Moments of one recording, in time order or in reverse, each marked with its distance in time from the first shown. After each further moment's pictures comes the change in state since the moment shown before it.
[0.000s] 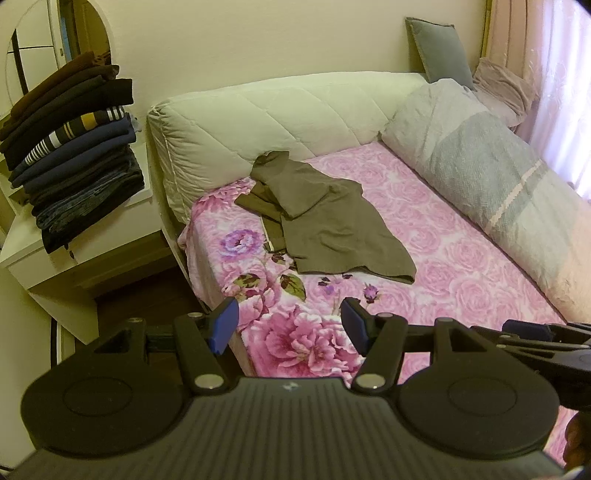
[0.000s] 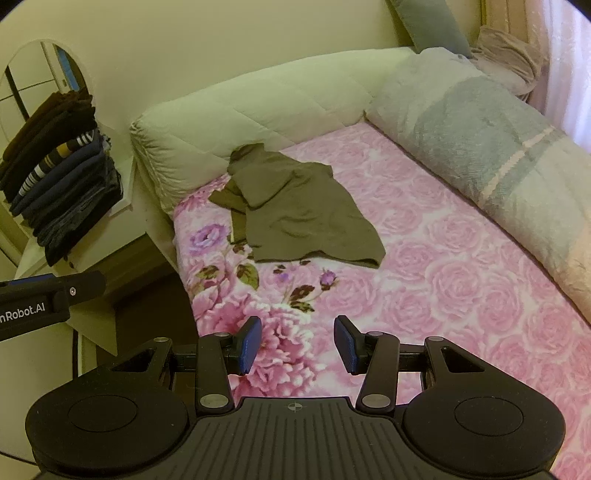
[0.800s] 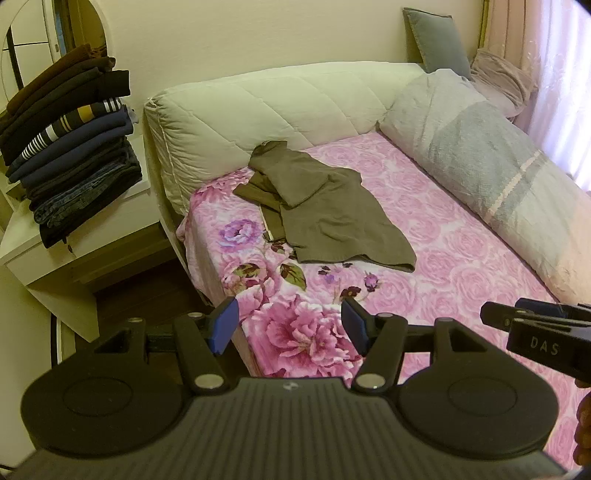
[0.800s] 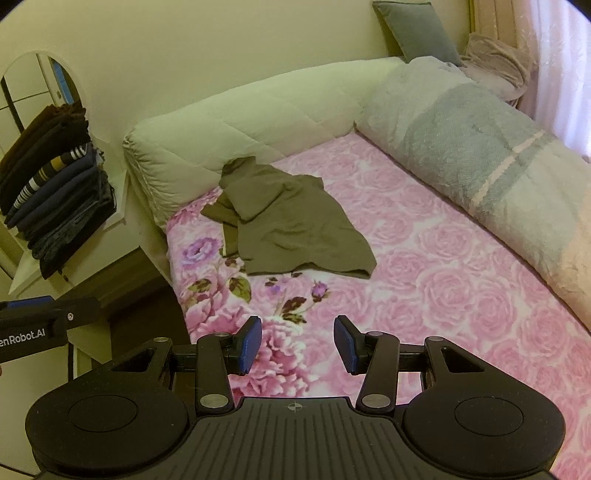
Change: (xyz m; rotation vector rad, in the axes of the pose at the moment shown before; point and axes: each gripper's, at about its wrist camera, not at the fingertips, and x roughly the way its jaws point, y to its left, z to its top) left arm 0.003 -0.002 -0.008 0.009 0.024 -0.013; right arm -0.005 -0.012 0.001 -0.003 -0.041 0.000
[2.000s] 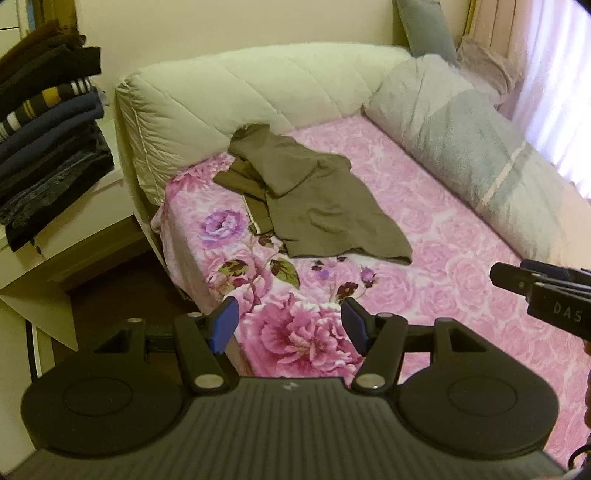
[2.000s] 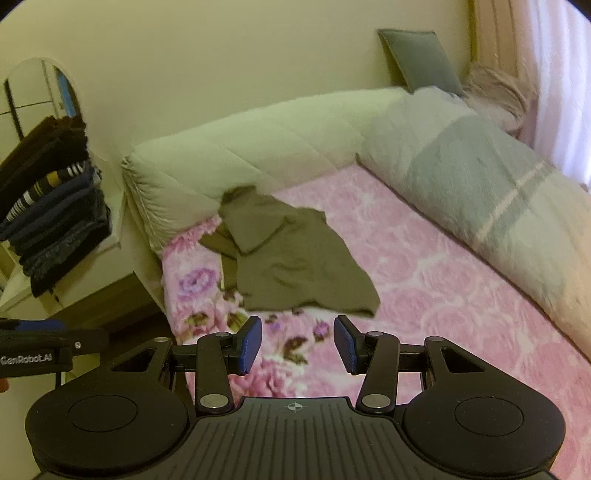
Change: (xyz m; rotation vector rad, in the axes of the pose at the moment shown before) left arm 0.067 0.046 0.030 0.028 0.089 -0.108; right arm 0.031 0.023 0.023 -0.036 -0.086 -0.025
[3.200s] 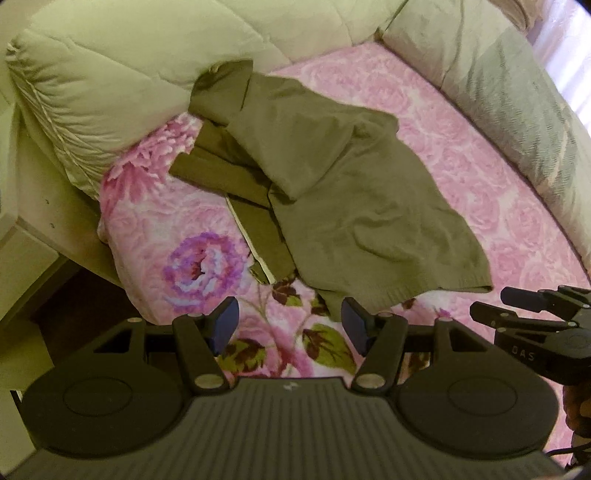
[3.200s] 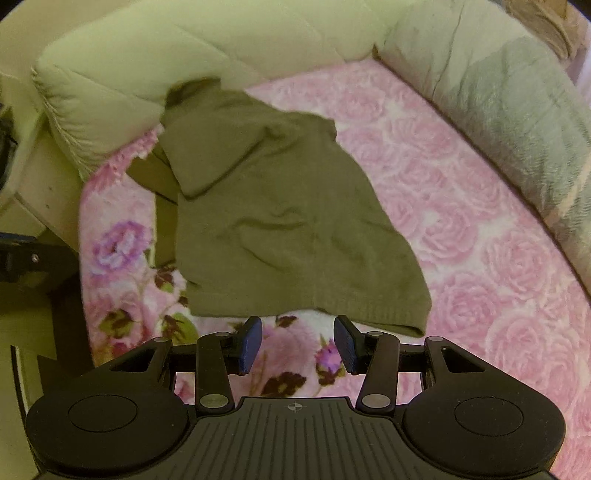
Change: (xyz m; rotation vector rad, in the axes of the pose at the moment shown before) left arm 0.295 0.065 0.153 0.093 0.266 -0.085; right arm 0.320 -0.016 0.046 -0.010 0.361 -0.109
